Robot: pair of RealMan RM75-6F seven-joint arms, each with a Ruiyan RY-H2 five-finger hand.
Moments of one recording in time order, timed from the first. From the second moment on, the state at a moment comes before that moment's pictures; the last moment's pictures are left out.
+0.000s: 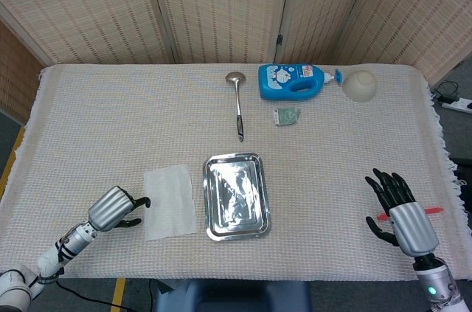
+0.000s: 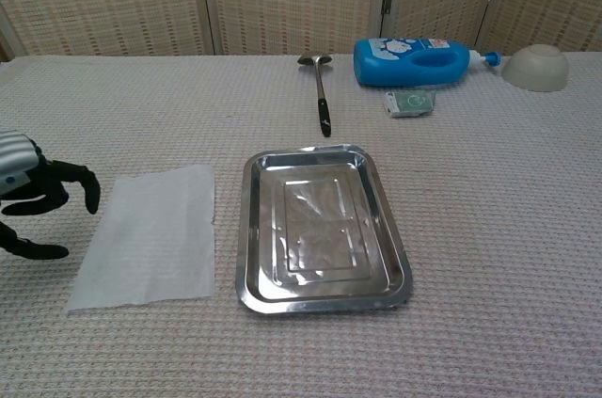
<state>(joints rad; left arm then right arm) -0.46 -1.83 0.14 -0.26 1.89 1.63 -0.65 0.12 -1.25 -0.01 -1.44 -1.71 1.55 0.11</state>
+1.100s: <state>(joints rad) -0.49 -1.89 0.20 -0.15 1.83 1.51 -0.70 0.13 -1.25 -0.01 -1.43 -1.68 1.52 0.13</state>
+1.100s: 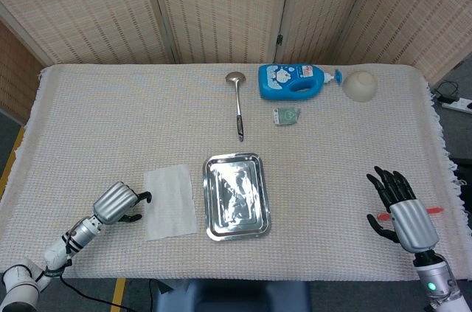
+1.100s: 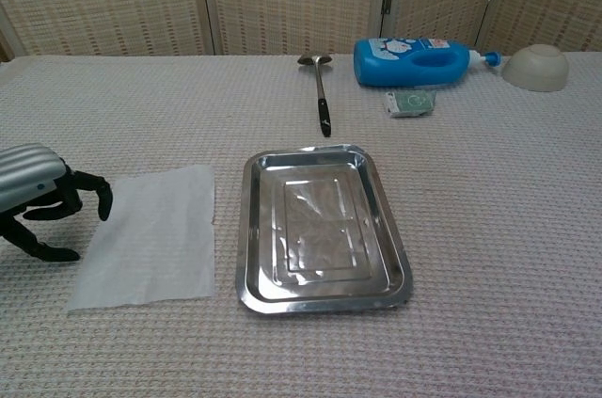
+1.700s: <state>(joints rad) -0.52 -1.96 0.20 -0.16 1.81 1.51 -0.75 0.13 -1.25 0.00 -1.43 -1.67 1.52 0.14</state>
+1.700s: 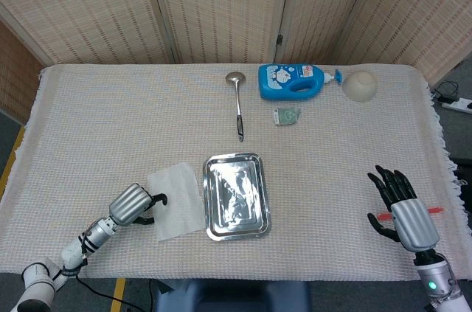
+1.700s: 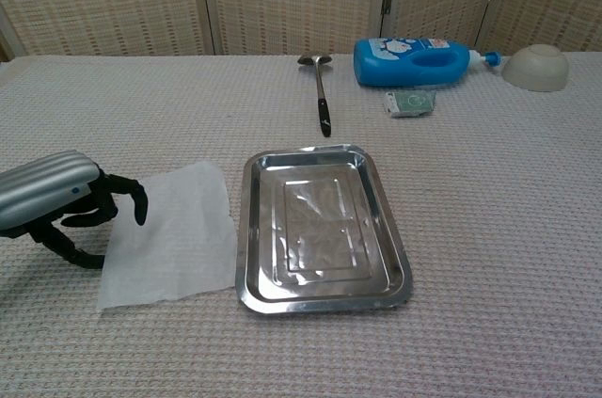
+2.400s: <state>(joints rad) -0.51 -1.98 0.20 -0.14 1.77 1.52 -0.75 0.13 -1.24 -0.01 -1.43 -1.67 1.52 0.14</state>
